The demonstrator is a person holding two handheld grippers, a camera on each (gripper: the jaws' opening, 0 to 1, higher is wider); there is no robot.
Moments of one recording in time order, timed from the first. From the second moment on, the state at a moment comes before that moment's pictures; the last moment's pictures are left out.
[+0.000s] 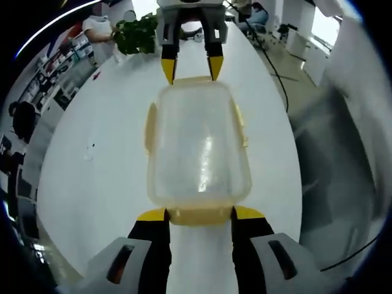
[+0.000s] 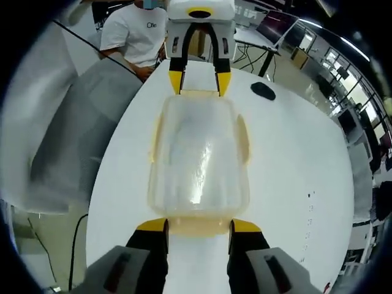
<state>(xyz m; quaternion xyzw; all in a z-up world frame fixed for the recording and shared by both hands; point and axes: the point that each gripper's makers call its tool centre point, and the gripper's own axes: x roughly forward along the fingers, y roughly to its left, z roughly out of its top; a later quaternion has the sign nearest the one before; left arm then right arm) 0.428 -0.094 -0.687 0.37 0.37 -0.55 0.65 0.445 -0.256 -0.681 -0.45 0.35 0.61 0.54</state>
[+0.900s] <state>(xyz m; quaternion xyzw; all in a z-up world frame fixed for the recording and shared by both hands) 0.441 -0.121 -0.729 0.38 0.39 -0.54 0.64 0.462 -0.283 -0.726 -0.47 0.36 0.61 0.52</state>
